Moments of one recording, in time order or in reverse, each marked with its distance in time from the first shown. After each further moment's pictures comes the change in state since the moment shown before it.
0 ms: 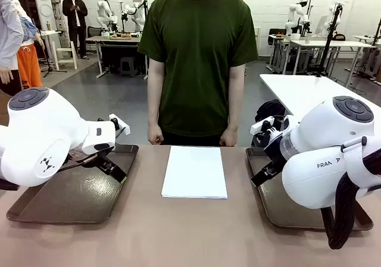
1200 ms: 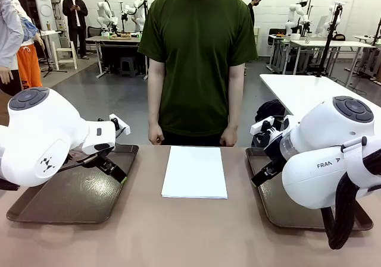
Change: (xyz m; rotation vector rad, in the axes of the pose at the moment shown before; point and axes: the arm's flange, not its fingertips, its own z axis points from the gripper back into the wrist) left arm 0.000 0.000 0.000 0.000 0.000 -0.001; right arm 0.000 0.000 0.000 0.000 0.000 0.001
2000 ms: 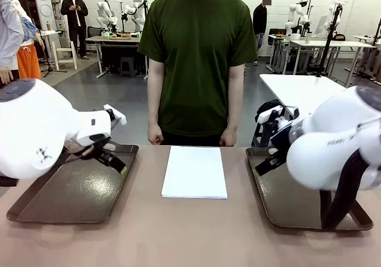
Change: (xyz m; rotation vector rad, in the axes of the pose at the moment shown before) left arm 0.011 0.017 0.034 -0.034 -0.095 0.054; right arm 0.006 -0.031 0.037 0.067 -0.114 -0.034
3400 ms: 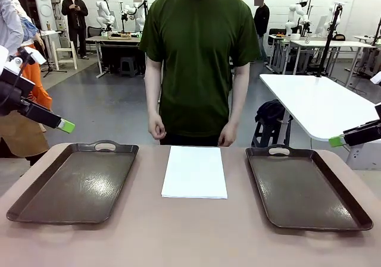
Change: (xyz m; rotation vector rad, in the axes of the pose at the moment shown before) left arm -0.025 0.078 0.158 -0.223 -0.177 -0.023; right arm -0.069 -0.132 0.137 0.179 -0.201 -0.089
